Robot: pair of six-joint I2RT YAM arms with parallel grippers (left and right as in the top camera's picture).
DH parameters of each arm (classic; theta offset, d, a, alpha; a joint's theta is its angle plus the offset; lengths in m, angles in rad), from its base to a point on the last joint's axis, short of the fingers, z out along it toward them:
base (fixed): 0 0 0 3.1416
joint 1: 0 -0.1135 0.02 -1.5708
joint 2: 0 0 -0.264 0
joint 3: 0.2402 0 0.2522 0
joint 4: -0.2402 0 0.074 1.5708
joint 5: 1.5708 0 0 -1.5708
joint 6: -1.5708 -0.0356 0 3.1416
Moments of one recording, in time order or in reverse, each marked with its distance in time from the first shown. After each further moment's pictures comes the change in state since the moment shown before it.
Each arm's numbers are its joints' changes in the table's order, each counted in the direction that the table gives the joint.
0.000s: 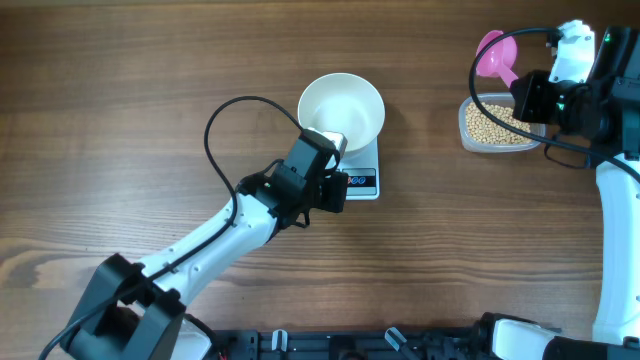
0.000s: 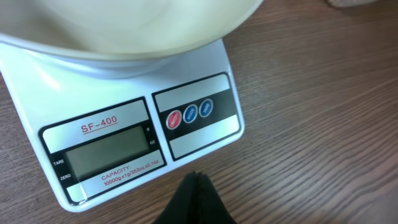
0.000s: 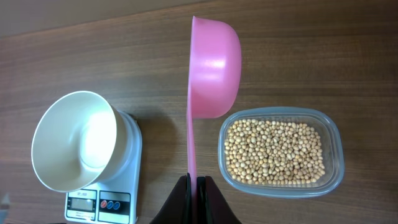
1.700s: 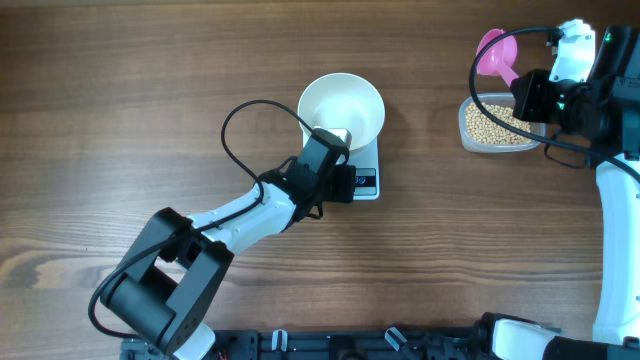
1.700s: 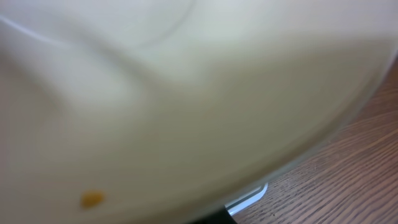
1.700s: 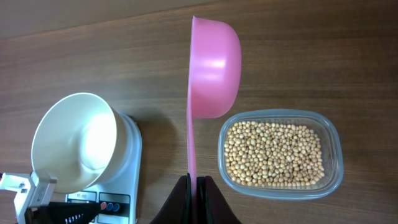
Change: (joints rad) left arm 0.000 -0.207 0.000 0.244 0.001 0.091; right arm 0.000 0.000 0.000 0.007 0.000 0.000
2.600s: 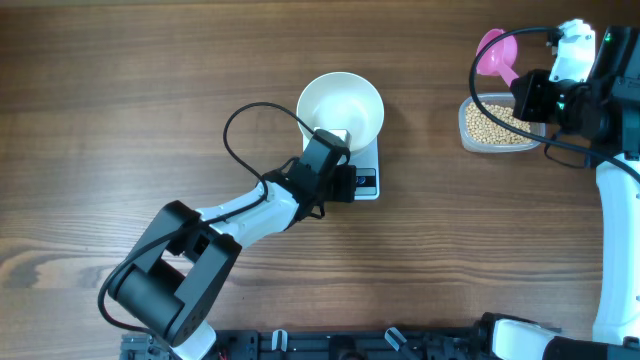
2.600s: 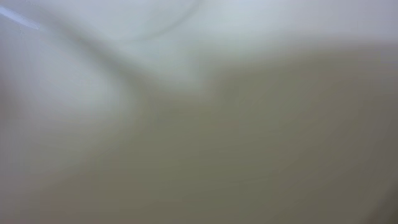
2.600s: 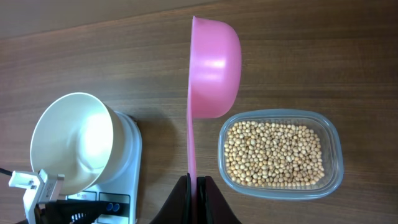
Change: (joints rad) left arm 0.000 -0.039 0.000 0.030 -0.001 0.029; right arm 0.000 0.000 0.000 0.000 0.000 0.000
